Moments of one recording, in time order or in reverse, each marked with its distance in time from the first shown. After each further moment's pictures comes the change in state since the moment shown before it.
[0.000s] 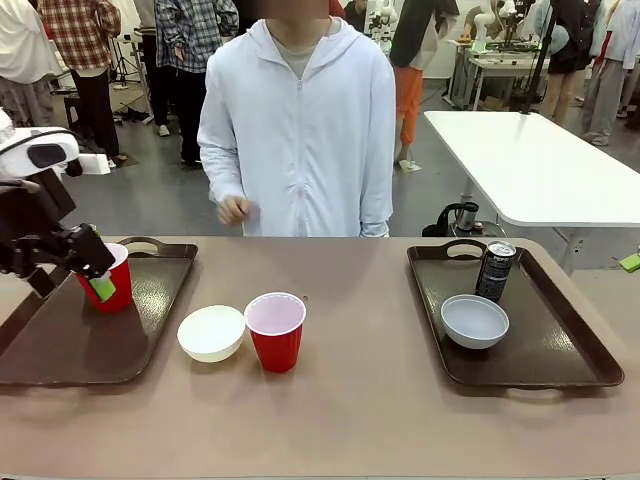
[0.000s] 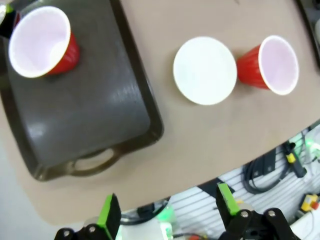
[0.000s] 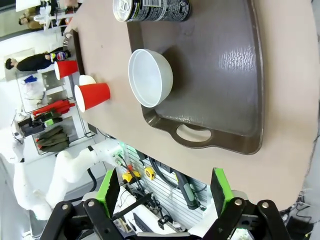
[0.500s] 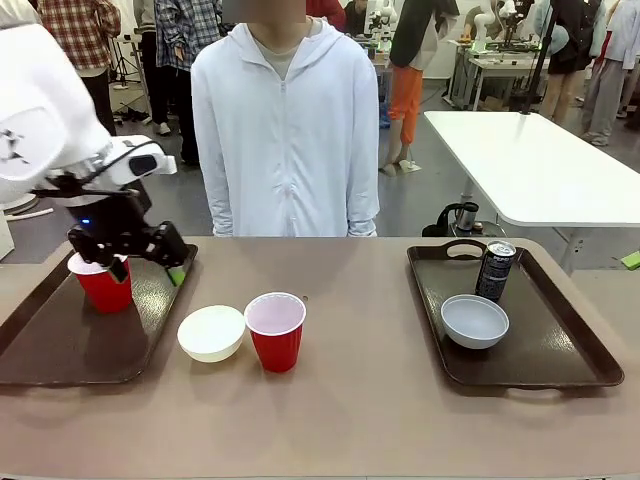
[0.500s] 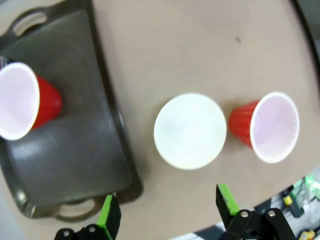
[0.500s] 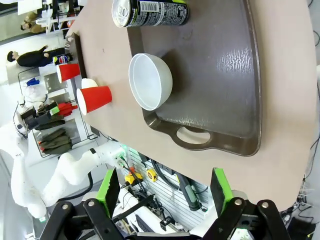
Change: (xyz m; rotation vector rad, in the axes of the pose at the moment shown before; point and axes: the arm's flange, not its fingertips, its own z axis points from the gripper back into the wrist) left arm 0.063 -0.054 -0.044 0.045 -0.089 0.038; right arm 0.003 -0.004 0.002 0.007 -0.007 -0.013
